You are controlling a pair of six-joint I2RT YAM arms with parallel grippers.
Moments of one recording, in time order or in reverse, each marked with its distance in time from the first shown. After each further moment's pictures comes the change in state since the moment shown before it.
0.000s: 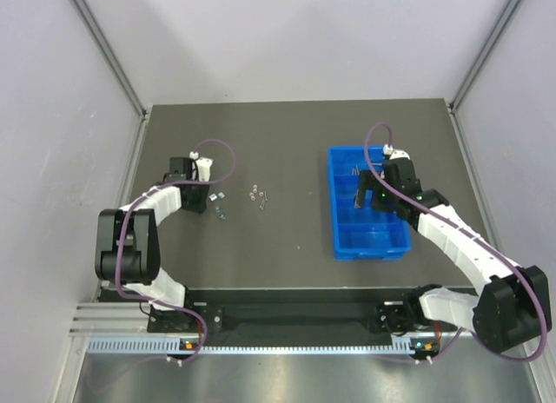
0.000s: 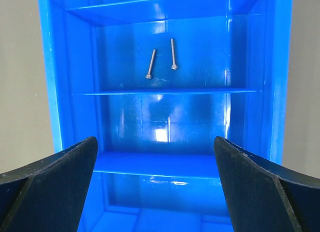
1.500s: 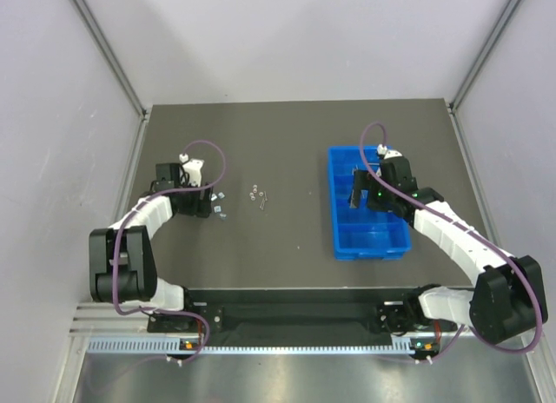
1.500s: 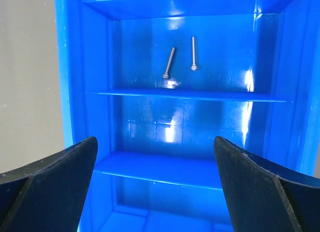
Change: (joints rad) left arm 0.080 -0.135 -0.081 0.016 0.121 -0.002; right arm 0.001 0.052 0.000 0.042 -0.078 -0.004
